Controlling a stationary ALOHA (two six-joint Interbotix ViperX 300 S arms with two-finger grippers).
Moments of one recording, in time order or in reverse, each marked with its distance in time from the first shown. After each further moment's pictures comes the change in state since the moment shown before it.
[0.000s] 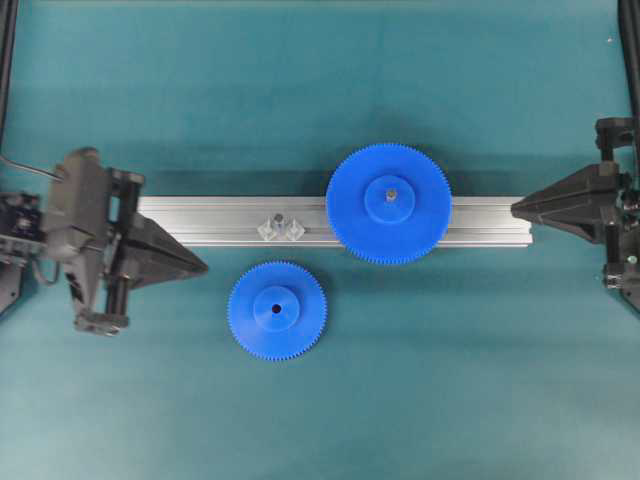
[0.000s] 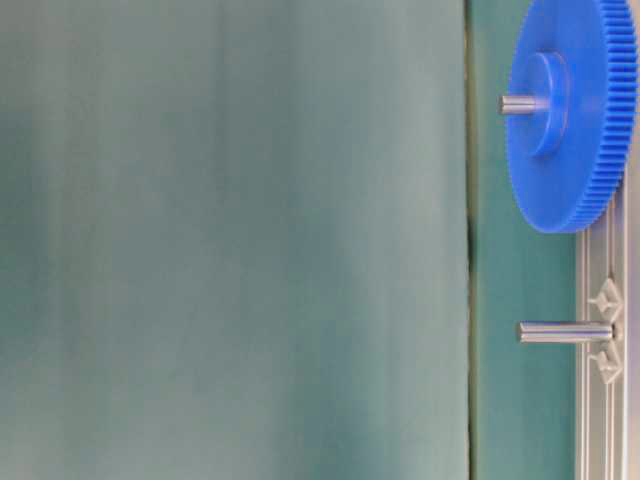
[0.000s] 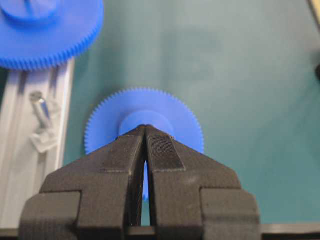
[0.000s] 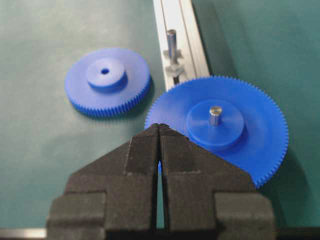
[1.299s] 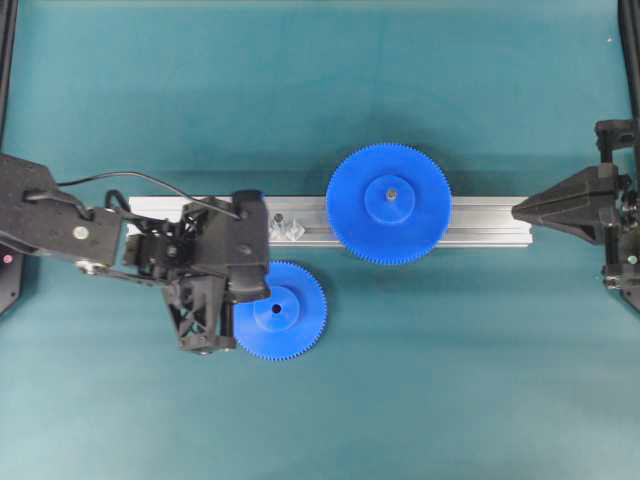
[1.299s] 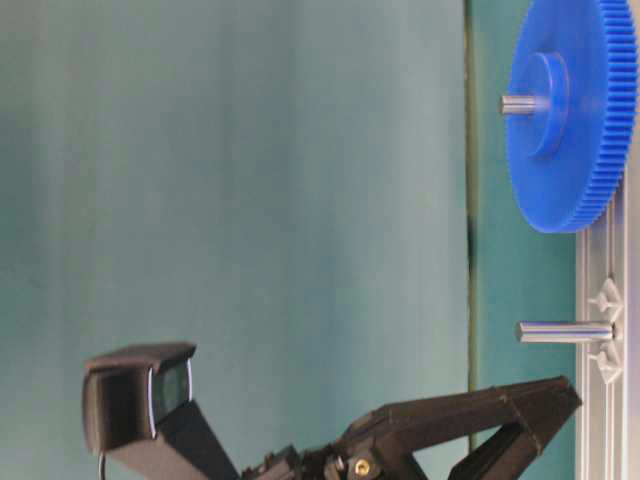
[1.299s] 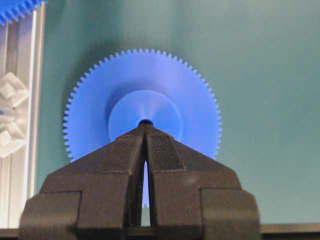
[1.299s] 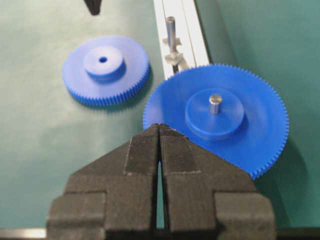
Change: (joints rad) left arm -0.011 0.399 -0.365 0.000 0.370 -0.029; right arm 0.000 0.002 0.000 0.000 0.025 0.002
